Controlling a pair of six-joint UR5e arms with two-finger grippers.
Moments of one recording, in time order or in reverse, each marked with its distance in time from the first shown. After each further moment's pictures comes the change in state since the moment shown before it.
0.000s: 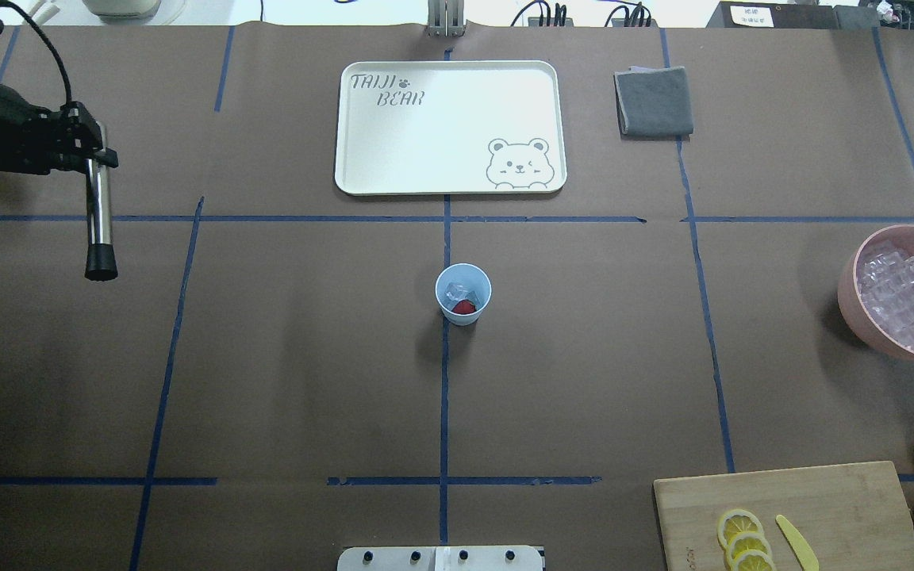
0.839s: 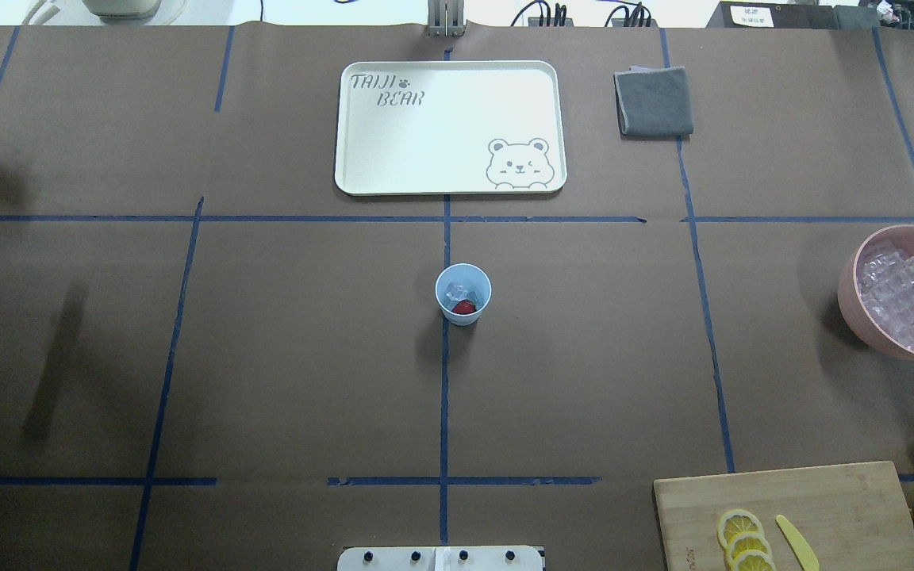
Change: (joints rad) left arm -0.009 0.252 0.094 0.006 0.191 0.505; right arm -0.001 0.002 0.008 0.000 -0.002 0.001
